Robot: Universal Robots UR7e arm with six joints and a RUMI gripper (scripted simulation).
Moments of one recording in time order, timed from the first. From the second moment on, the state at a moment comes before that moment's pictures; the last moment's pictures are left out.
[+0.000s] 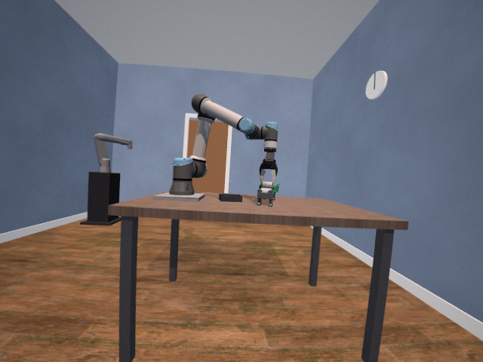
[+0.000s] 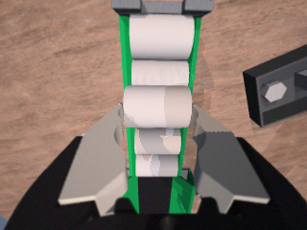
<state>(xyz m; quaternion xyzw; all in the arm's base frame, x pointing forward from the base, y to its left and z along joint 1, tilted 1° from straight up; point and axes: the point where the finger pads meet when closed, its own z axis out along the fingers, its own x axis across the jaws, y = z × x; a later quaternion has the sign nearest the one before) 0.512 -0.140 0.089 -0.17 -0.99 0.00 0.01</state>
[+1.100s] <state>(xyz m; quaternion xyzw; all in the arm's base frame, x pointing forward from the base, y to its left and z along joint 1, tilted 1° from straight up) 0.512 -0.140 0.128 -0.17 -0.99 0.00 0.01</state>
